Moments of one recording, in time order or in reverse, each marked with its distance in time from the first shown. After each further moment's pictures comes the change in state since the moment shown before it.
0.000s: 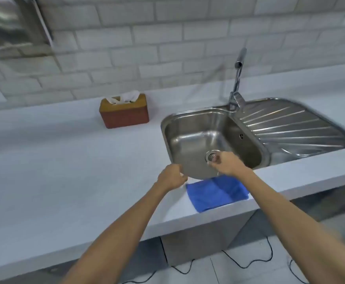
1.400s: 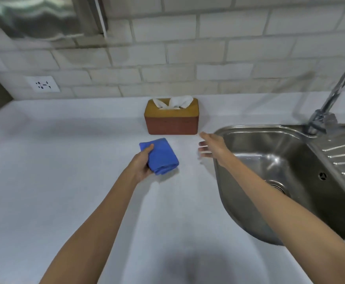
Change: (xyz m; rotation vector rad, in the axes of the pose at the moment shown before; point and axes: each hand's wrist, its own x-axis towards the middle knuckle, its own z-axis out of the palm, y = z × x) left_hand 0.069 -0.153 -0.158 -1.427 0.349 -0.495; right_hand 0.178 -0.190 0.048 0.965 -0.205 0.009
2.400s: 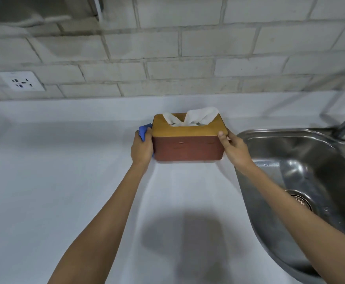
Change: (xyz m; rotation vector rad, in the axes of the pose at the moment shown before) left_hand 0.112 0.051 -0.018 0.489 0.353 0.429; right_hand 0.071 0.012 0.011 -0.373 0.149 -0.263
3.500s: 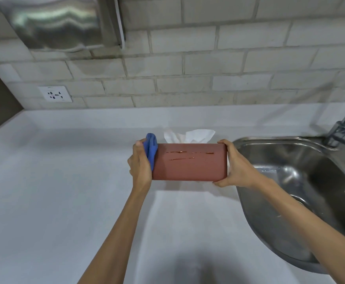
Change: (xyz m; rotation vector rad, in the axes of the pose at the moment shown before) left_hand -0.097 0.000 -0.043 -0.215 0.054 0.143; right_hand -0.077 -0.009 -0.033 -0.402 -0.262 -0.385
